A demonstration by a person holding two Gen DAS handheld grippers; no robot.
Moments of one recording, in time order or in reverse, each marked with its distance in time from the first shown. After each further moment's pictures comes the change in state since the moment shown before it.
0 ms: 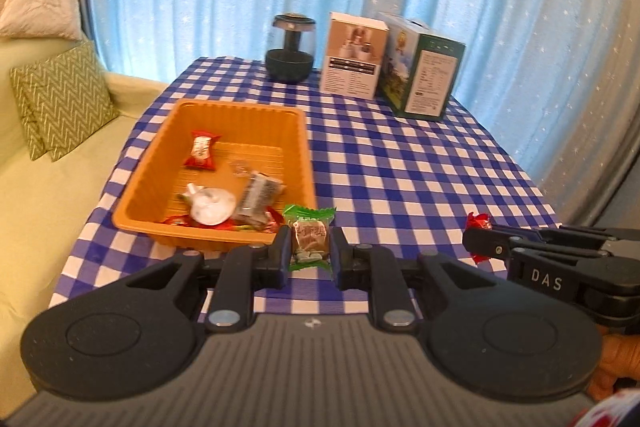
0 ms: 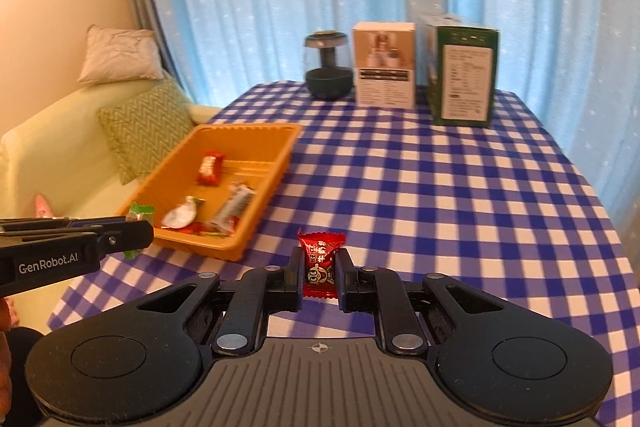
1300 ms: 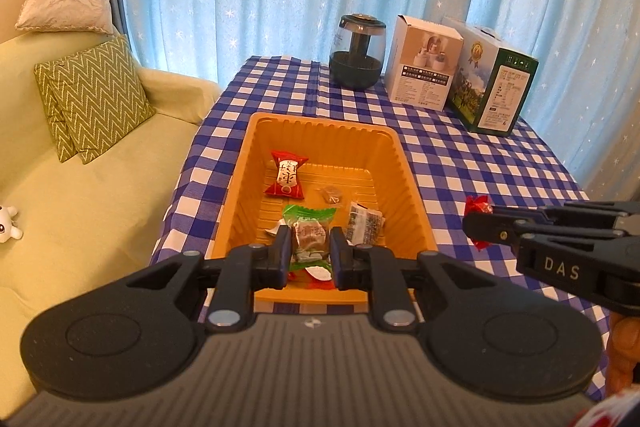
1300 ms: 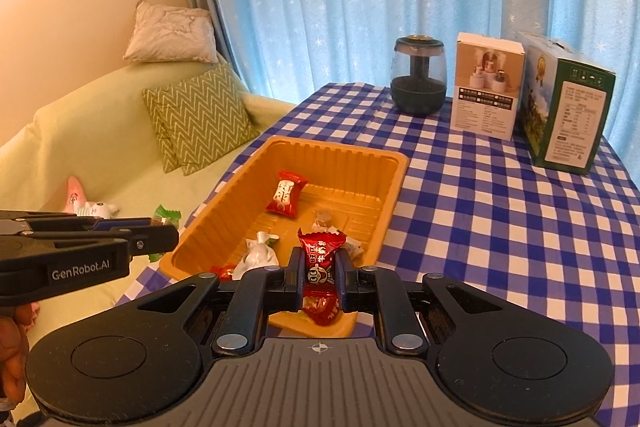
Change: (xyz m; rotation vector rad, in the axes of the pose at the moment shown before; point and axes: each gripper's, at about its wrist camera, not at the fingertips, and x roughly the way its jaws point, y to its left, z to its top) left arm 0.047 0.097 0.047 -0.012 0.032 0.082; right arm 0.096 0.077 0.059 -0.102 0.039 0.119
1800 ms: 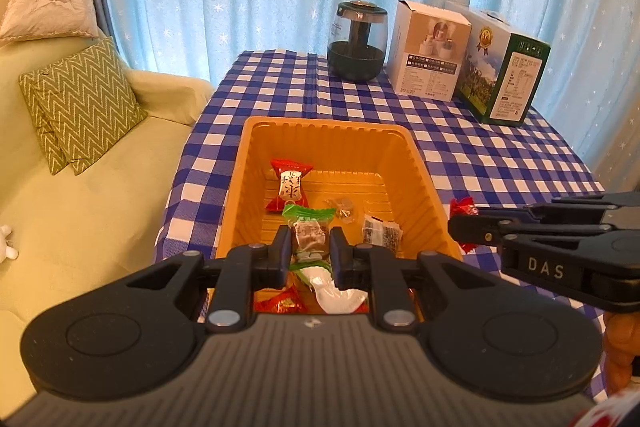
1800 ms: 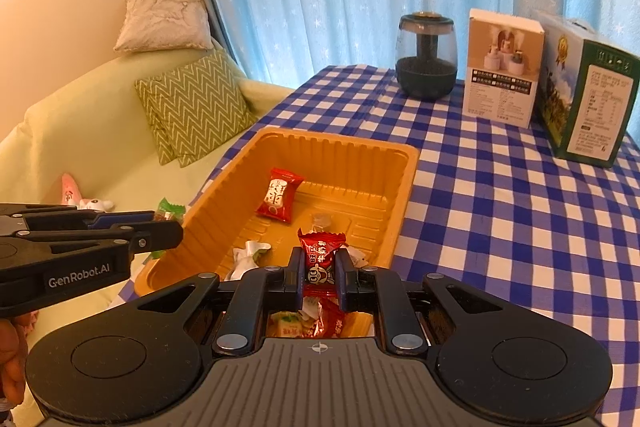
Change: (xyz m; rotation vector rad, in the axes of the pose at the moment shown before) left arm 0.050 0.008 0.022 0.051 0.033 -0.007; right arm 0.054 -0.013 0.015 0.024 0.055 0.020
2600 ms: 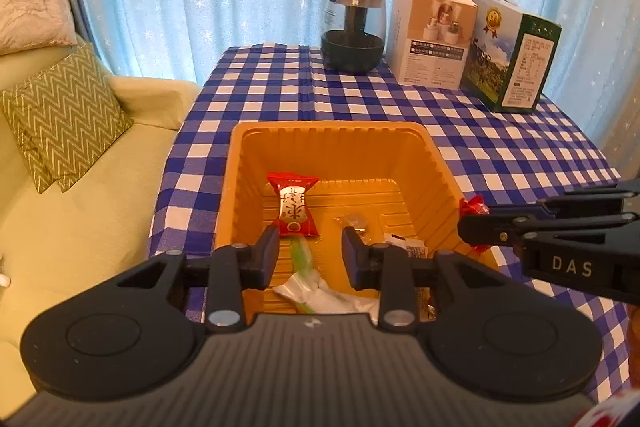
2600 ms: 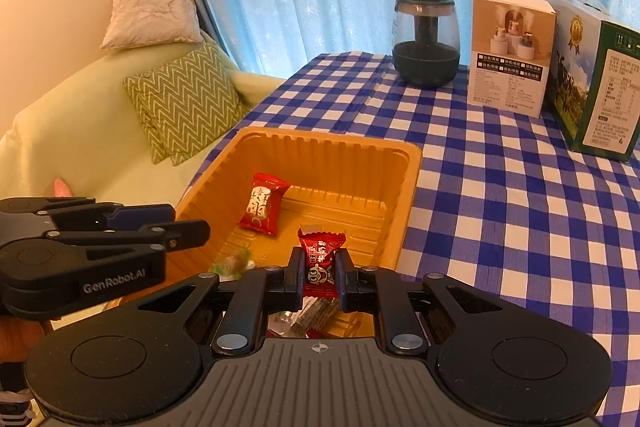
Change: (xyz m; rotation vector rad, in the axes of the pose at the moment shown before) left arm 0.056 0.012 0.017 0.053 0.019 -0.013; right arm 0.038 -0.016 0.014 0.036 0.033 0.000
